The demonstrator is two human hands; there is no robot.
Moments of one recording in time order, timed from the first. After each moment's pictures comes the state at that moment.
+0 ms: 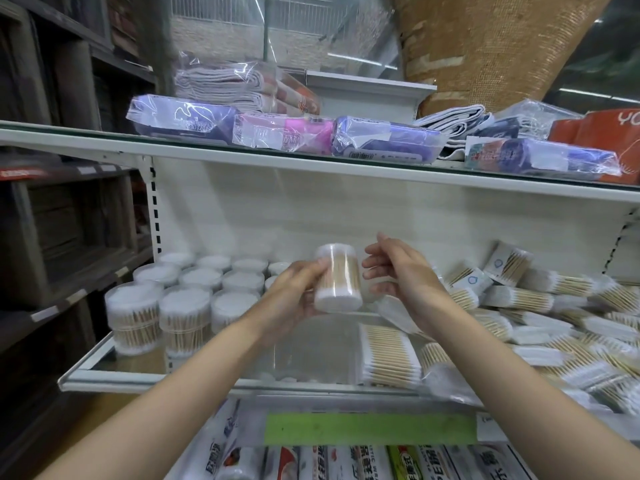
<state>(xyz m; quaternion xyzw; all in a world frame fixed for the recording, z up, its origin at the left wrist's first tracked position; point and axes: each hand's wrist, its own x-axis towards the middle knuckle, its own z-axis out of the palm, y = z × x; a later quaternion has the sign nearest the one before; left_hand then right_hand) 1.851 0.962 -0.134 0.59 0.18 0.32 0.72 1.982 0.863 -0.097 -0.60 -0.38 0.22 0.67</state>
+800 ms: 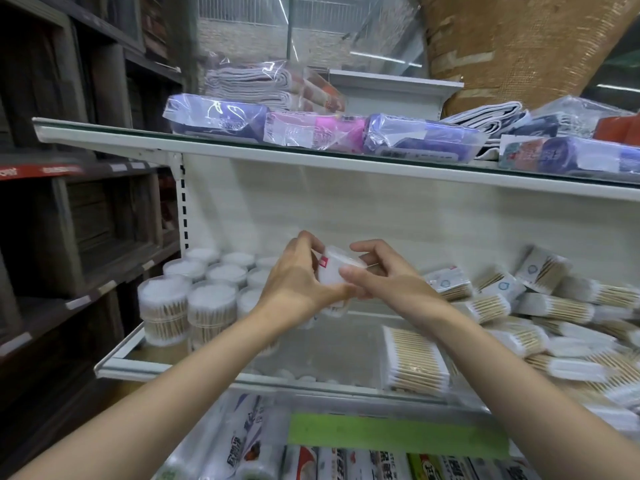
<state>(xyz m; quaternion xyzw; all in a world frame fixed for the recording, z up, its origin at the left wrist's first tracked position) 1.830 0.968 -0.121 0.81 0.30 0.44 0.25 1.959 0.882 -0.107 -0.61 -0.54 0.20 0.54</state>
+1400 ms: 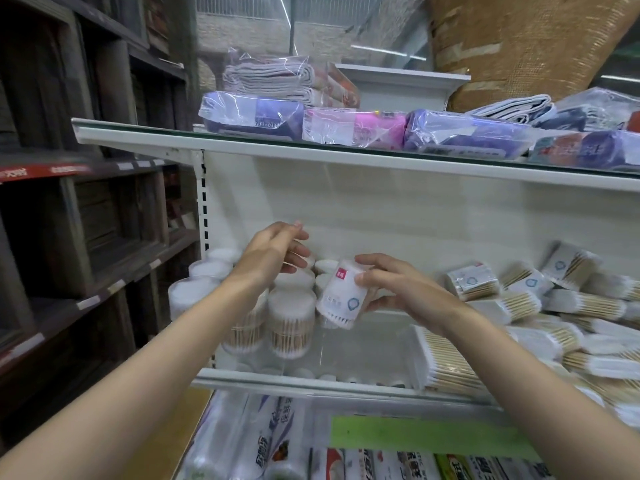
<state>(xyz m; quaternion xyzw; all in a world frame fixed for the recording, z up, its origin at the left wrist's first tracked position) 1.777 1.021 -0.099 0.68 0.26 0.43 0.53 1.944 0.907 -0.114 -0.62 -0.51 0.32 0.50</state>
